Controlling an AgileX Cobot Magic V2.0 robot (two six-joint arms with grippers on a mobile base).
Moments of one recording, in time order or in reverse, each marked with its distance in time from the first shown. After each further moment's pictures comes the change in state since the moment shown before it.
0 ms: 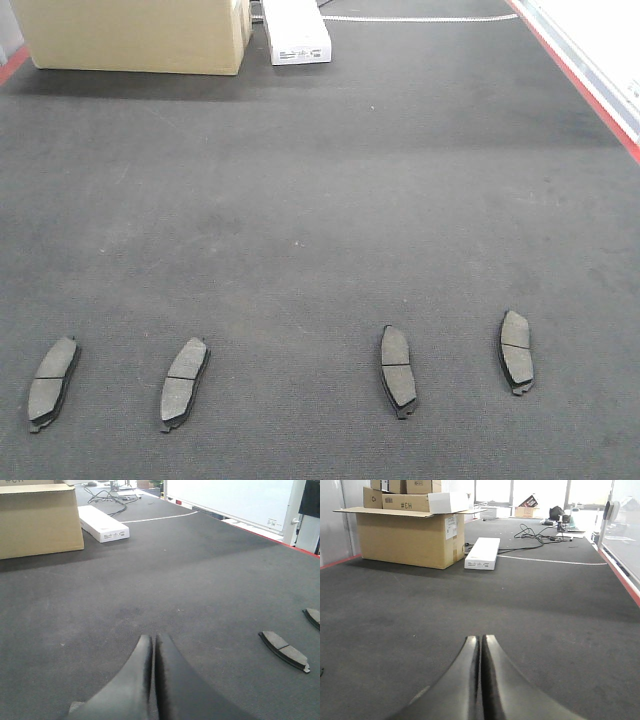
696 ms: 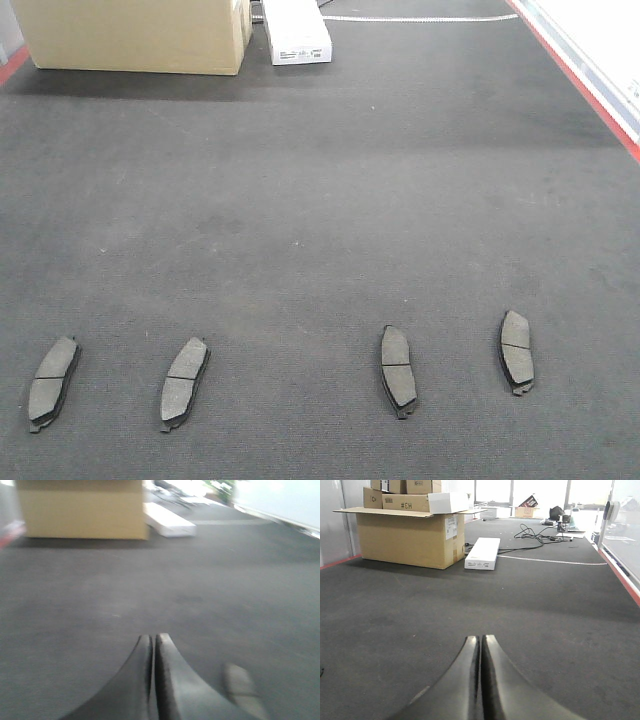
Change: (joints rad) left arm 0.329 -0.132 0.462 -0.051 -0.418 0.000; right arm 0.000 0.000 0.000 0.000 0.000 0.000
